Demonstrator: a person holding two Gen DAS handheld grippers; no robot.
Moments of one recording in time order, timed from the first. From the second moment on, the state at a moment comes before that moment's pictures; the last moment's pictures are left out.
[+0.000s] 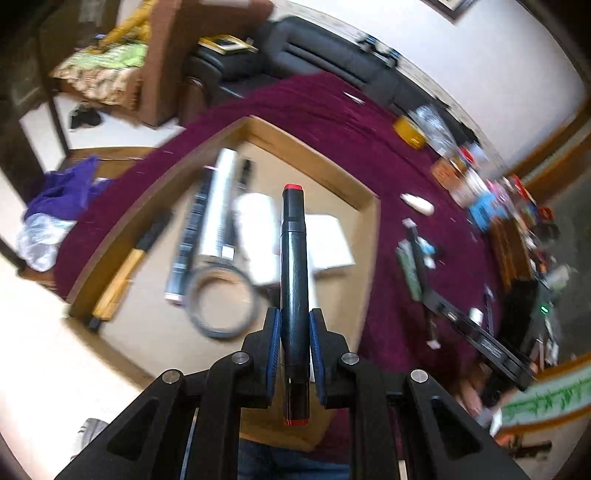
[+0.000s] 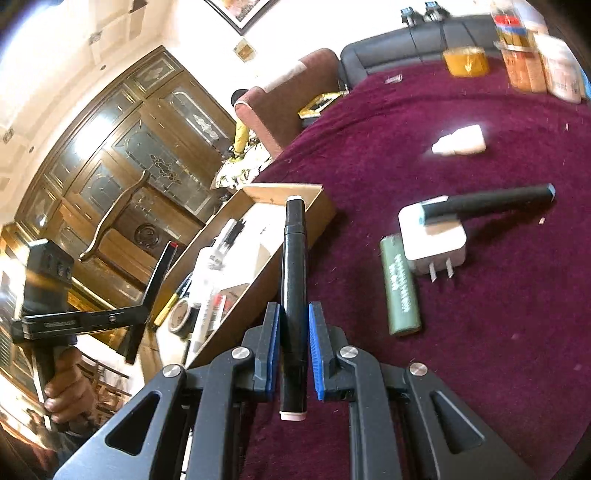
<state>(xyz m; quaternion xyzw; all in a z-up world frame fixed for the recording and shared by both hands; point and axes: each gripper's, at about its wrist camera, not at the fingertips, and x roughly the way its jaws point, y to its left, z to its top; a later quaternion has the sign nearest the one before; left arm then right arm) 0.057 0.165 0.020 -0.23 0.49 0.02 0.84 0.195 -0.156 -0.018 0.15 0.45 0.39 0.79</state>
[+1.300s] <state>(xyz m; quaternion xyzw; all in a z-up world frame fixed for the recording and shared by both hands) 0.048 0.200 -0.023 -0.16 0.47 0.18 0.85 0.125 0.007 -0.018 -0.01 0.46 0.41 0.79</state>
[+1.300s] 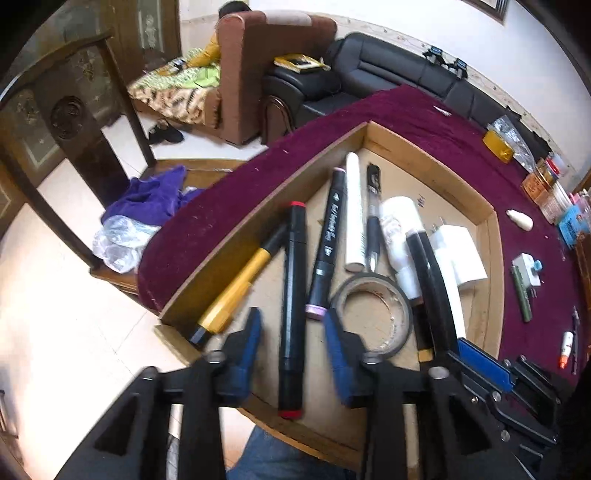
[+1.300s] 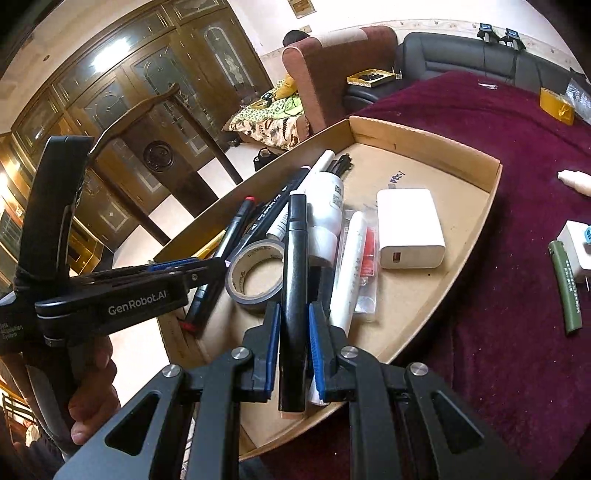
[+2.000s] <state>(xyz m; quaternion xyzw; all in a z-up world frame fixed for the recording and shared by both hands) 0.047 0.103 0.016 -0.08 0.44 0.09 0.89 0.145 -0.128 0.003 0.06 0.42 0.37 0.83</state>
